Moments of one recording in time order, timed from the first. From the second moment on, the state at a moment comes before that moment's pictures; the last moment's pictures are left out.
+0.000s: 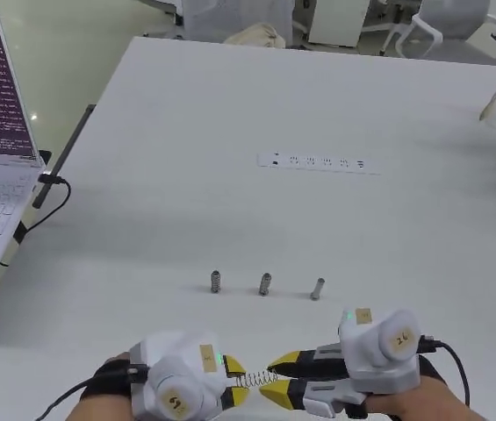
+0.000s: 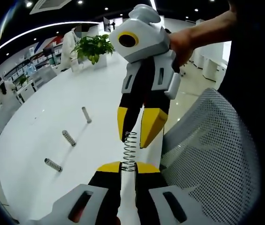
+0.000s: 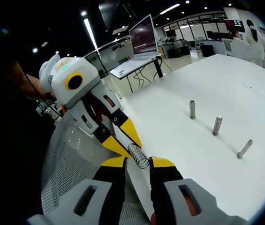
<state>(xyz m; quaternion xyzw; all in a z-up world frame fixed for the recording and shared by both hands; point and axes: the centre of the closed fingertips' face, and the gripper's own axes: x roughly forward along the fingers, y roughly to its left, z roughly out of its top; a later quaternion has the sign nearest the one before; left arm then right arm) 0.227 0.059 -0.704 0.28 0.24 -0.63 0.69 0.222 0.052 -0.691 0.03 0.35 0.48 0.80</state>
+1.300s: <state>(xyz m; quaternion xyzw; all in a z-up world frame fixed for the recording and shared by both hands) 0.231 0.051 -0.698 0.30 0.21 -0.63 0.68 0.229 0.067 -0.688 0.00 0.36 0.49 0.79</state>
